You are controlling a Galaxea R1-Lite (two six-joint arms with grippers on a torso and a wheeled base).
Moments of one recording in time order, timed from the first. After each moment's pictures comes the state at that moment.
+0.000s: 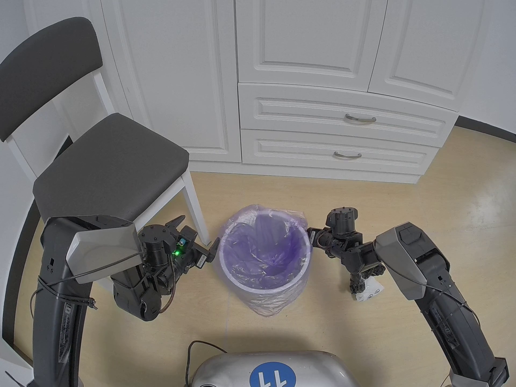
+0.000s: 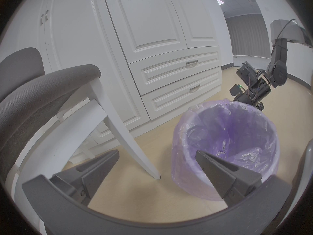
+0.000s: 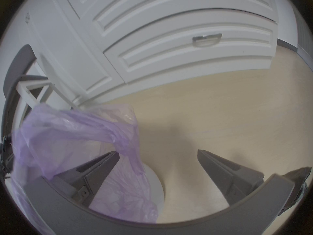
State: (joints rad) left arm -0.33 2.52 -0.87 -1.53 0.03 0.44; right arm 0.31 2.96 -2.00 -0.56 0.03 0.36
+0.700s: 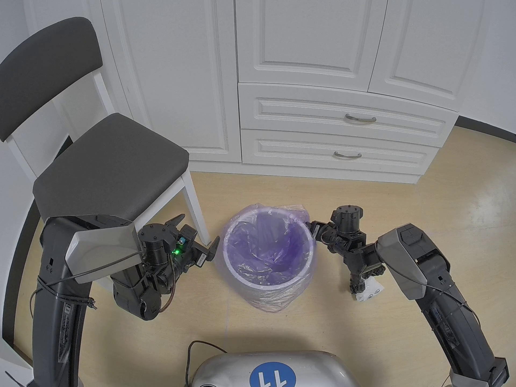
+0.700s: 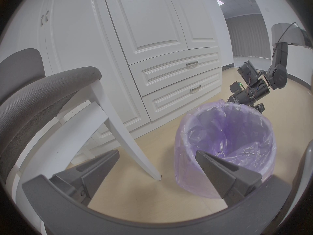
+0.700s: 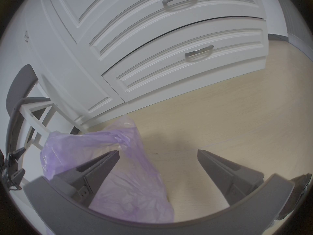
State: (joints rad) left arm -0.33 2.52 -0.87 -1.53 0.03 0.44; right arm 0.29 2.98 -2.00 -0.69 0.03 0.42
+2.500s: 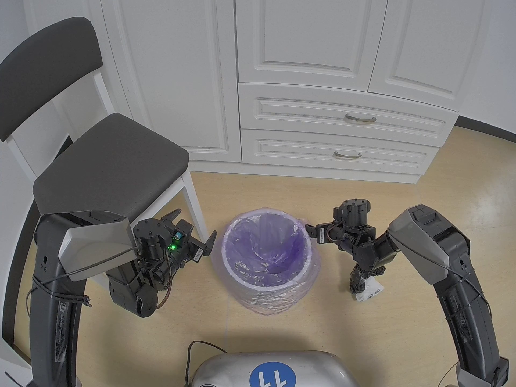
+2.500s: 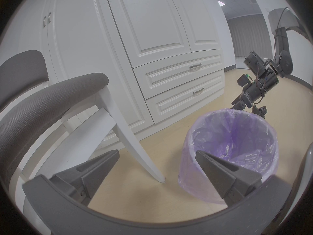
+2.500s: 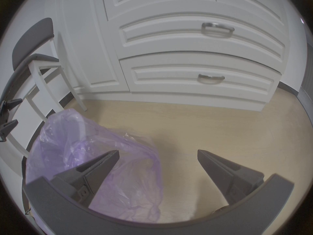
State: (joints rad) left arm -0.31 2.49 -0.86 -1.53 0.03 0.44; right arm 0.30 2.76 -1.67 -0.73 -0.07 0.07
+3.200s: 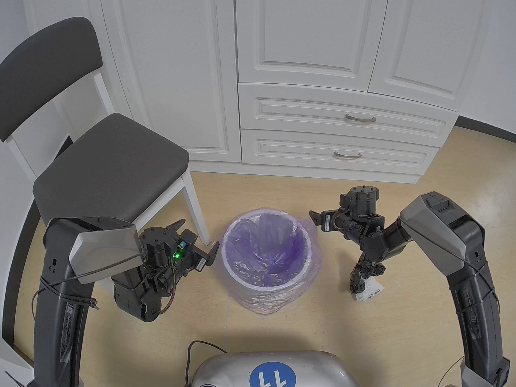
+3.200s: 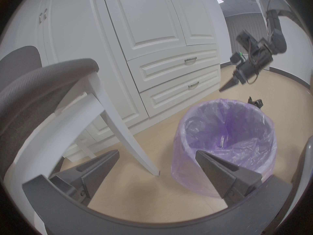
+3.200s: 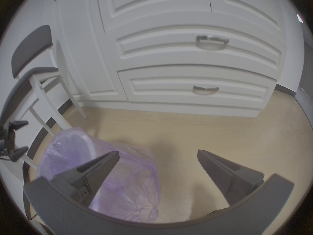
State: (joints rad) left arm -0.32 2.54 -0.87 -1.51 0.02 0.45; right arm 0.29 2.64 -1.57 -0.76 -0.07 0.07
